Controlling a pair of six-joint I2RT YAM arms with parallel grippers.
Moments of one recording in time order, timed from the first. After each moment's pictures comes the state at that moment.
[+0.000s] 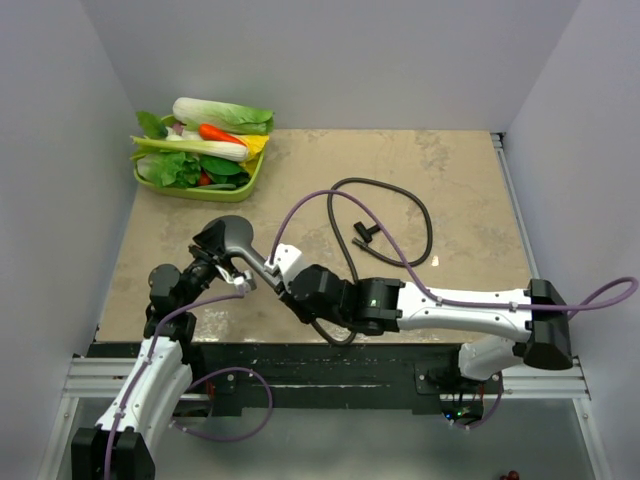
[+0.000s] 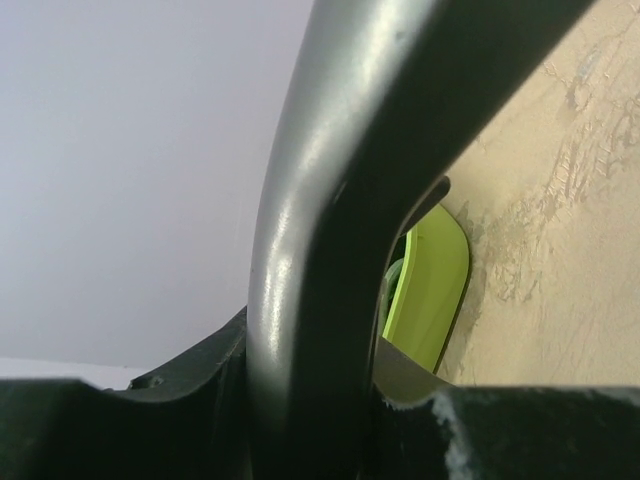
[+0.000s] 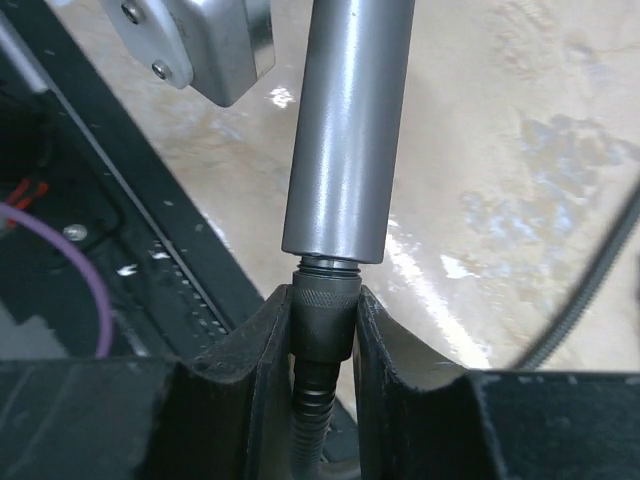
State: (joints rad) left arm -0.07 0.59 0.16 0.46 0.52 1.31; right arm 1.39 1.43 1.18 -0.42 0.42 0.24
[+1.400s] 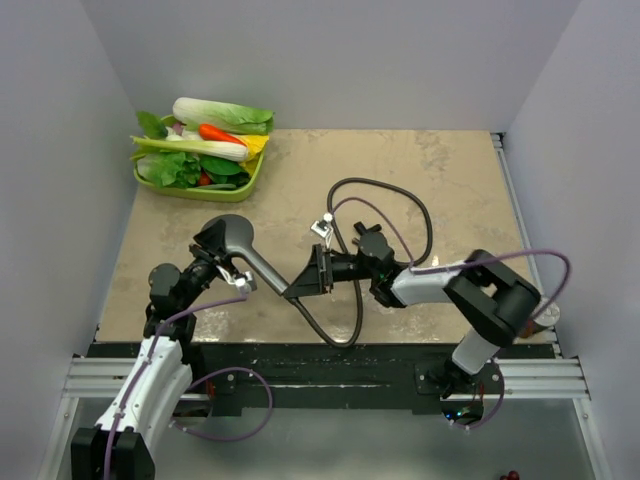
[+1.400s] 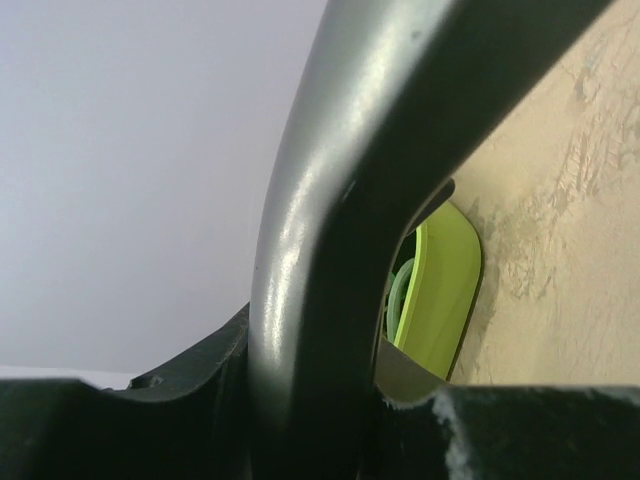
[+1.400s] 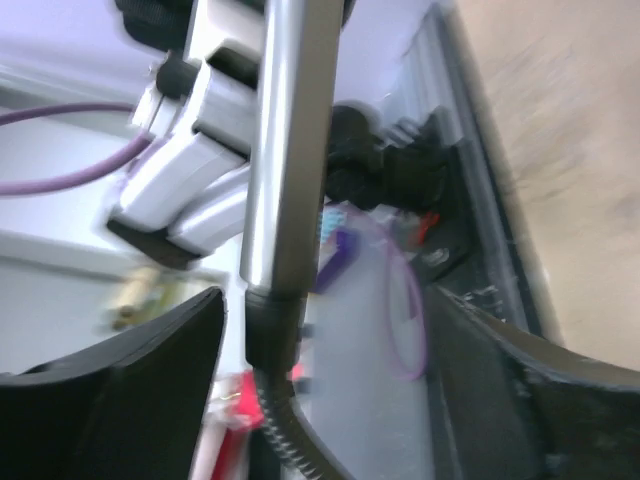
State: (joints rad) left arm -0.06 0.60 0.16 0.44 0.51 1.36; right arm 0.83 1.72 0.60 1.19 -0.85 1.30
